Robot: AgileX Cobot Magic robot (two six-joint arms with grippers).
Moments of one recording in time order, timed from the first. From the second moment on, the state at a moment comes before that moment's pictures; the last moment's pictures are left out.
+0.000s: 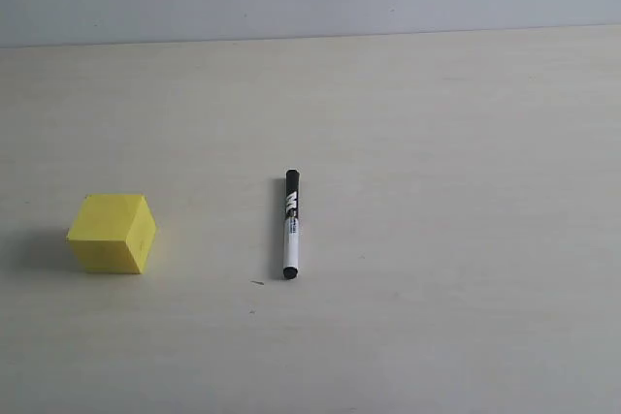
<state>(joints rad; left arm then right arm) -0.16 0.01 0.00 -0.03 0.13 -0.17 -0.18 0.01 0.00 -0.03 0.09 0.21</state>
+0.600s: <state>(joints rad) -0.16 0.05 0.00 -0.03 -0.16 -0.38 -0.18 0.01 0.00 -0.03 0.09 0.21</state>
